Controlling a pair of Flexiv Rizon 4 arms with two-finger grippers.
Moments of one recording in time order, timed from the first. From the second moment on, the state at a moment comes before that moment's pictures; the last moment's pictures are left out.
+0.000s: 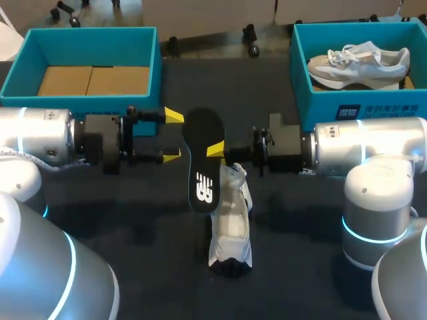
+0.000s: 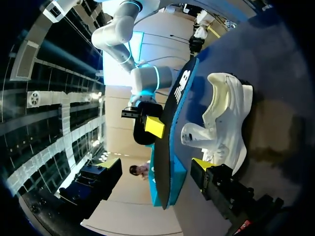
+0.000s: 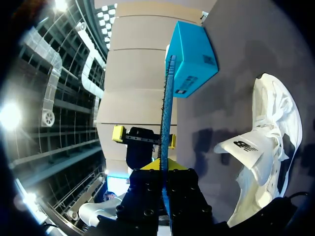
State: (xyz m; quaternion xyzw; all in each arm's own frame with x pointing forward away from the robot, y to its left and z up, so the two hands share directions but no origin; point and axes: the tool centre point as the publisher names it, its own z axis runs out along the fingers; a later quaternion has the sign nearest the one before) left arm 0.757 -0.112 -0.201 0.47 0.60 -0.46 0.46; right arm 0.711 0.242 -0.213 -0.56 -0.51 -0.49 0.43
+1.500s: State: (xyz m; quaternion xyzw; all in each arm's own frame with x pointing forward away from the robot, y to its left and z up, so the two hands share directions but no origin) left arm 0.765 -0.155 -0.214 0.45 0.56 -0.50 0.49; right arm 0.711 0.242 -0.213 -0.56 -0.51 -0.49 0.43
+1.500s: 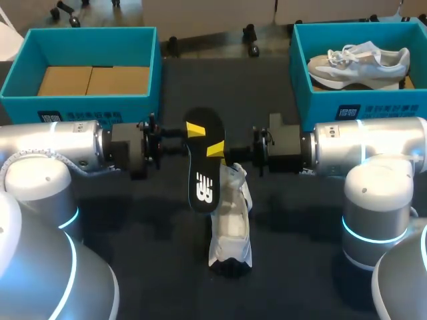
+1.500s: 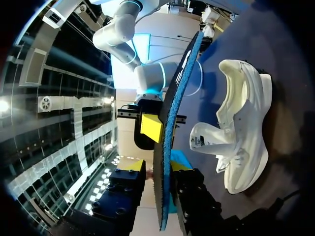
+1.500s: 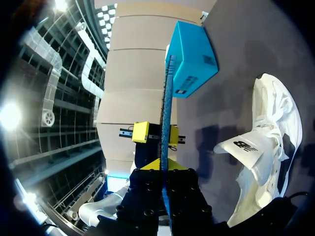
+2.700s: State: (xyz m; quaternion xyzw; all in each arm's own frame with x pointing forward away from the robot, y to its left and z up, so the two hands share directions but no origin) left arm 0.758 -0.152 -0.220 0.46 0.57 -0.49 0.48; right arm 0.709 0.235 -0.215 -0.55 -0.52 -0.50 0.41
